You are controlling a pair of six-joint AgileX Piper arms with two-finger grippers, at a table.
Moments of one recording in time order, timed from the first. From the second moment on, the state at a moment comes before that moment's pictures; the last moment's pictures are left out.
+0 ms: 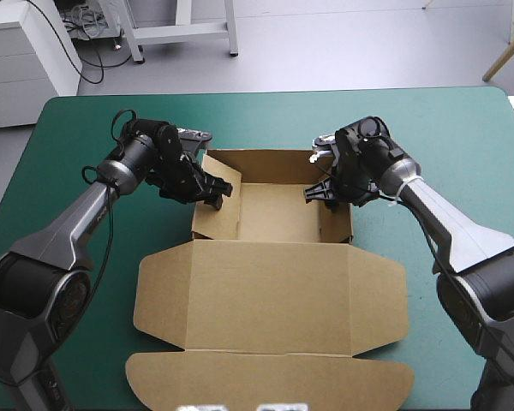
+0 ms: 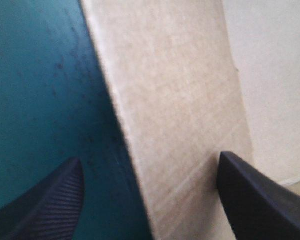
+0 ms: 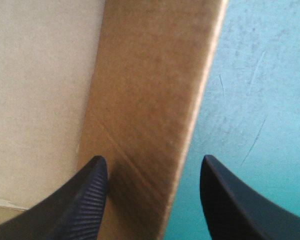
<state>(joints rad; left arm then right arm) -0.36 1.88 -1.66 -0.14 1.15 -0.05 0.43 1.88 -1.67 -0.11 1.21 0.22</state>
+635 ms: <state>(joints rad) -0.36 1.86 -2.31 -0.01 1.25 -0.02 0.43 1.69 -1.86 -0.18 1.23 0.16</state>
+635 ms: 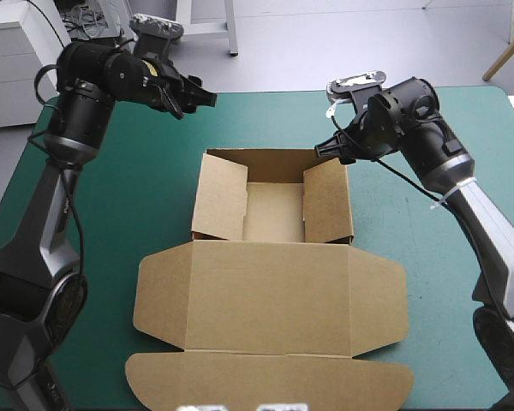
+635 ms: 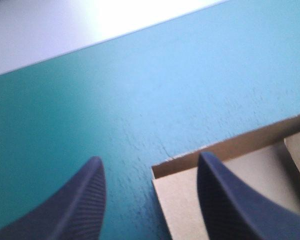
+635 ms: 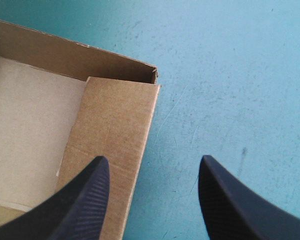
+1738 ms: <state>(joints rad) -0.36 0.77 -0.84 0.10 1.12 0.12 0.43 1.91 -1.73 -0.09 1.22 0.24</state>
